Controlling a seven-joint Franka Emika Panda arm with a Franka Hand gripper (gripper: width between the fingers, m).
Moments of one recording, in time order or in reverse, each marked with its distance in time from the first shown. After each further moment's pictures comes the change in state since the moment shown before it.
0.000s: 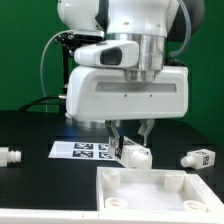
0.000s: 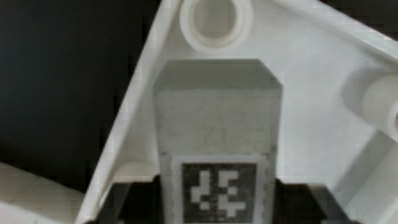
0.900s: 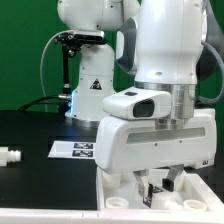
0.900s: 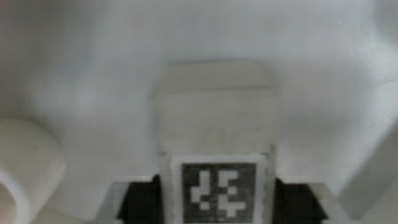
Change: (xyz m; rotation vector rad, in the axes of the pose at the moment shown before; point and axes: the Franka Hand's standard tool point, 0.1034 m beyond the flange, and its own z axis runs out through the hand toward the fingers) arm 0.046 -0.026 0.060 0.008 0.030 -0.018
